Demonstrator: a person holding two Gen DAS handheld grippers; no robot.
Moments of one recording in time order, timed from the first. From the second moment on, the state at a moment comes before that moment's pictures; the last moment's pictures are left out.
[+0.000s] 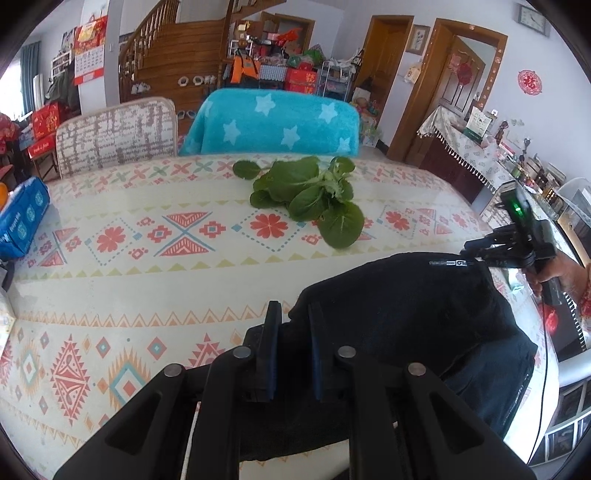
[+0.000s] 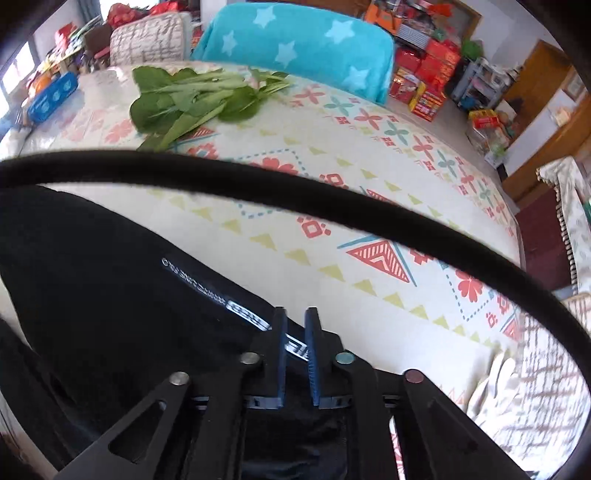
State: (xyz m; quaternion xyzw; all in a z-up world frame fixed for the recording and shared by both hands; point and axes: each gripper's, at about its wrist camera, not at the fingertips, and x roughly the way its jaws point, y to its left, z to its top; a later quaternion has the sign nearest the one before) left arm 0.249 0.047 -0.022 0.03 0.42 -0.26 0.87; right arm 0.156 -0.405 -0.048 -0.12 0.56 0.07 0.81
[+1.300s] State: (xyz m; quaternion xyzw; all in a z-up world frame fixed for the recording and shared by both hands) left arm 0.125 0.055 0.029 0.01 0.38 -0.23 0.90; right arm 0.007 -0.386 0.010 -0.06 0.54 0.18 0.82
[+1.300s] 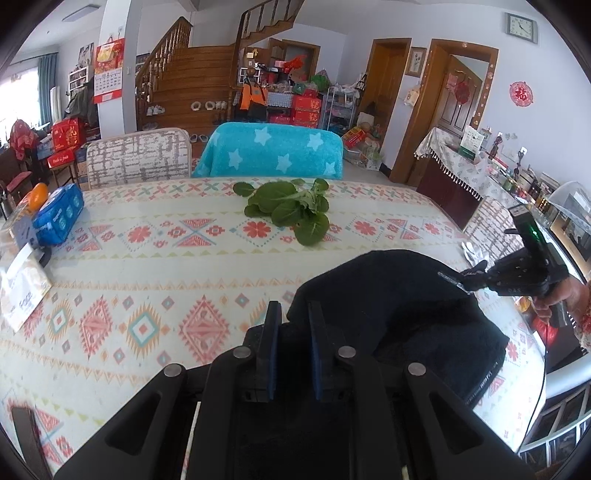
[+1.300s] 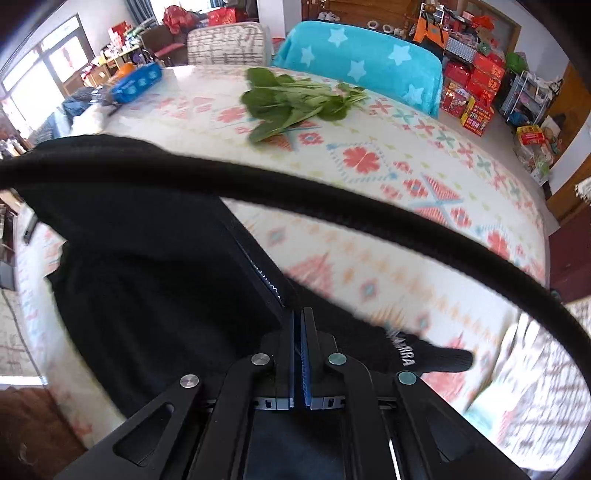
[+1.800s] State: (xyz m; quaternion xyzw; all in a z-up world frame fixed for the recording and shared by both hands) left arm 0.005 0.124 -0.065 -0.03 0.46 -0.12 0.88; right arm -0.140 -0.366 -0.052 0.00 0.58 0.17 0.80
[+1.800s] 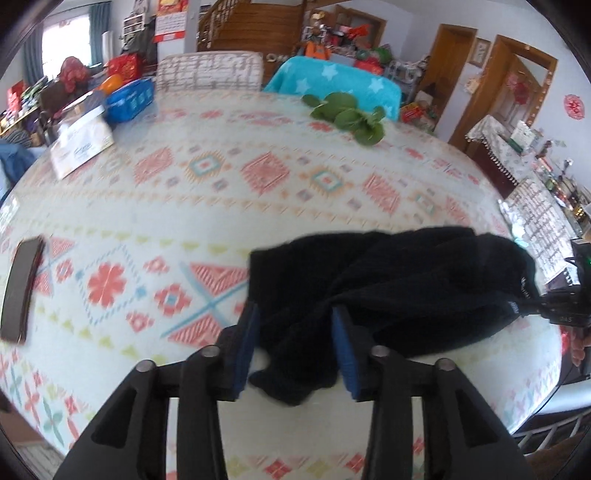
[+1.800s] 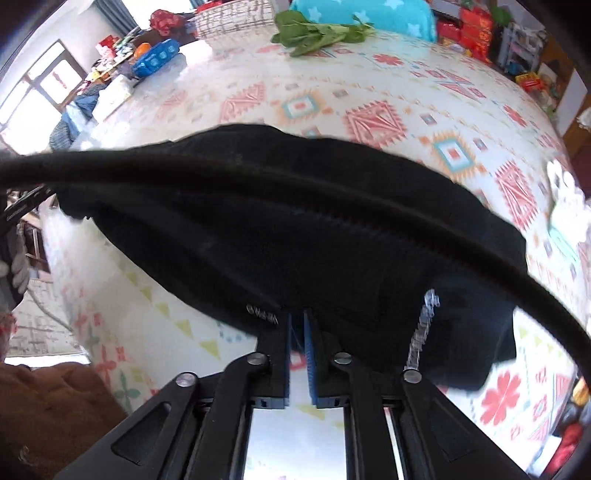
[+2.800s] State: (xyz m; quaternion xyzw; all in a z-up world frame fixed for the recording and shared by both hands) left arm -0.016 0.164 -0.058 -0.13 0.46 -0.04 0.88; right arm -0.134 -0.406 -0.035 -0.09 0.52 -0.16 0.83
